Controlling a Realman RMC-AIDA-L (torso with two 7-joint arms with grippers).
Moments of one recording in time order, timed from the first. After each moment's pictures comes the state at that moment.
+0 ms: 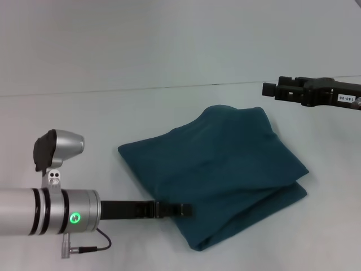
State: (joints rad) left arm -0.68 -2.17 0.88 0.45 2.09 1.20 -2.10; right arm 0.56 1.98 -0.73 -0.76 -1.84 -1.34 1.81
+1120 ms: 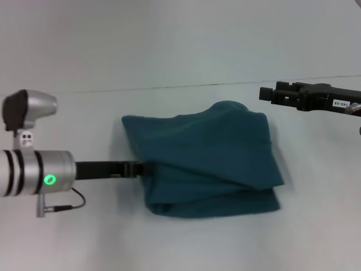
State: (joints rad) left arm -0.69 -2.12 0.87 0.59 2.10 1.17 -2.11; right arm 0.56 2.00 -0.73 -0.75 -1.84 -1.30 1.81
